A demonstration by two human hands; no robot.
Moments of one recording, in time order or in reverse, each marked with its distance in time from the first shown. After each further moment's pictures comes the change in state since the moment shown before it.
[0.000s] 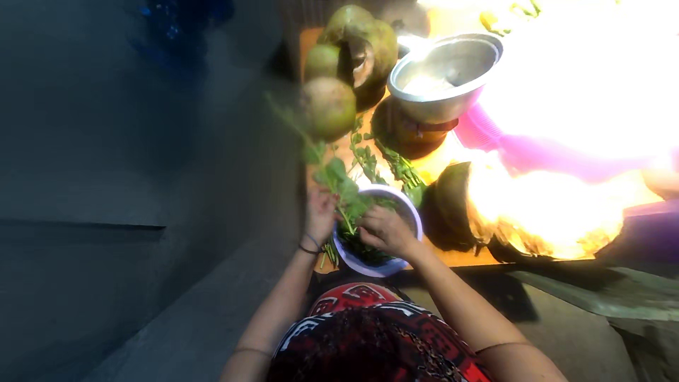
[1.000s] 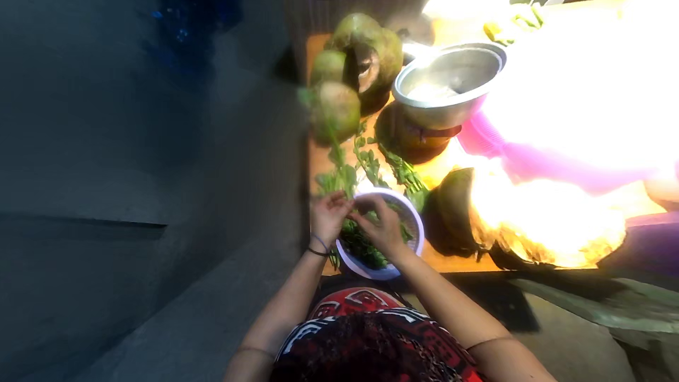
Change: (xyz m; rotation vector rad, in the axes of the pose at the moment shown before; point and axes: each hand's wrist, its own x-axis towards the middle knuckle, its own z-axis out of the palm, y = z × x) left_hand -0.004 -0.004 0.012 -0.075 0.076 -0.032; right_hand 0.024 -0.020 0.022 0.252 0.343 0.284
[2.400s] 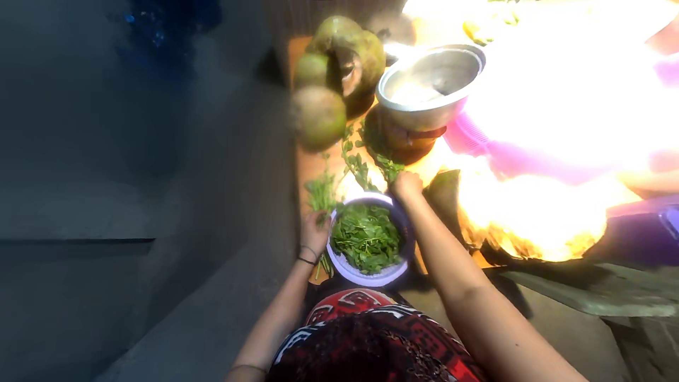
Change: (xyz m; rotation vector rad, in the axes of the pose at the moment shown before) left_hand 0.042 -0.073 -0.019 0.582 -0.026 -0.001; right_hand 0.092 0.122 -0.069 -0.873 -0.380 0.978
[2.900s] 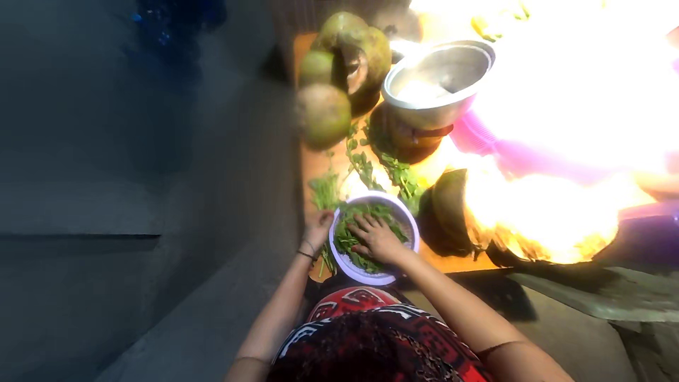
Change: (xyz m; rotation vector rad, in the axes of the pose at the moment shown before) left_hand 0.007 -0.007 -0.007 -0.133 -0.182 -0.101; right_hand -0.107 0.015 0.093 -0.065 -0.138 -0.889
